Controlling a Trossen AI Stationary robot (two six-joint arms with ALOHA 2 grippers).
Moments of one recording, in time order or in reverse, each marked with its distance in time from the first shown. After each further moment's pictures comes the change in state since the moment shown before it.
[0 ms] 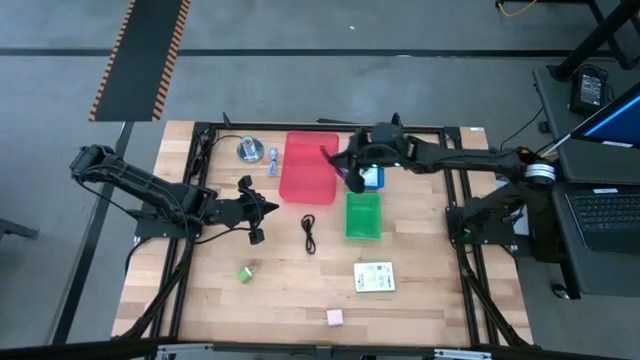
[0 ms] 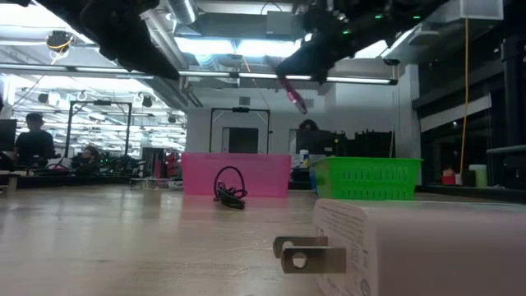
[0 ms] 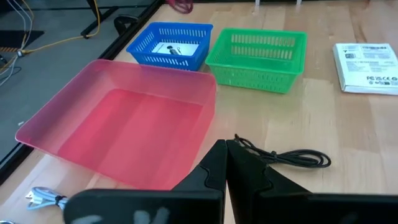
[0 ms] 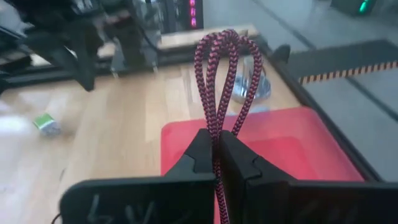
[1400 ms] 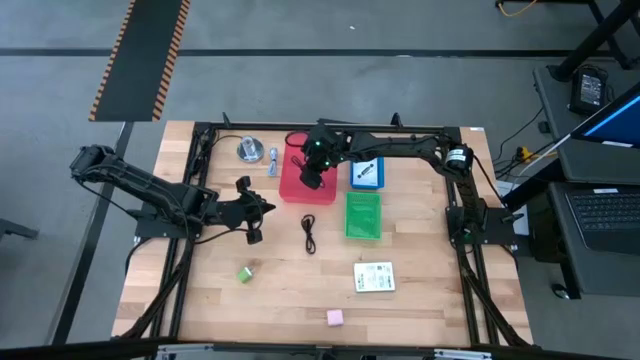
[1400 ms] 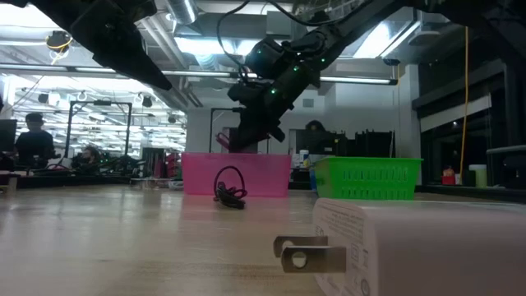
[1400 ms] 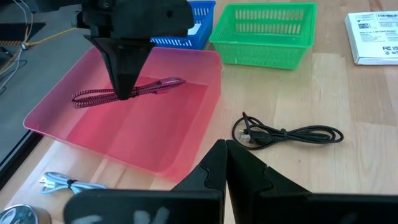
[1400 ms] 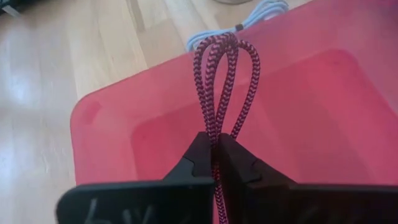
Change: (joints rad) left arm -0.001 0.000 0.000 -0.081 0.001 -0.001; right arm -0.024 0.627 0.560 -0.365 0.001 0.165
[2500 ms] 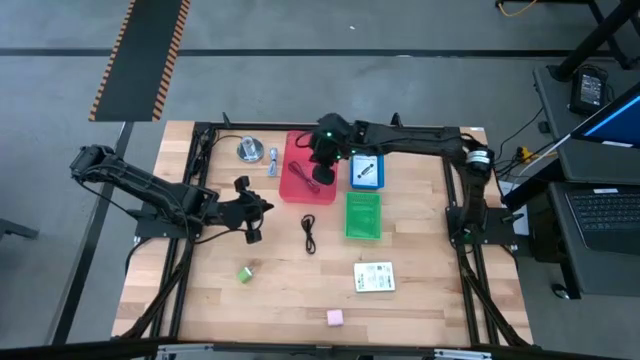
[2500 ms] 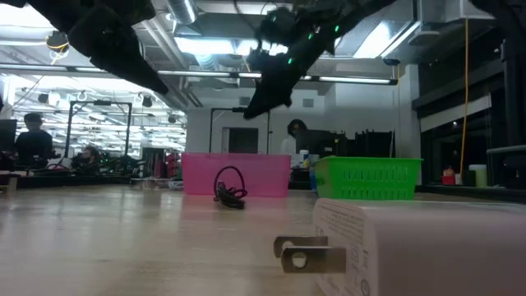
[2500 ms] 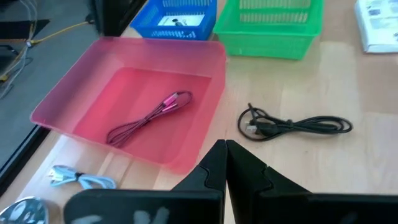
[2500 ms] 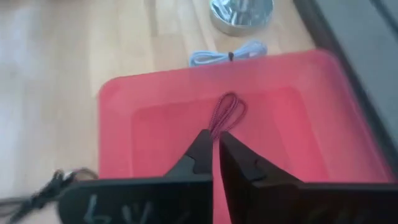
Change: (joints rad) left arm 0.000 0.000 0.000 -0.042 -0.015 0.000; right arm 0.014 -0.173 0.000 -0.141 0.063 -0.250
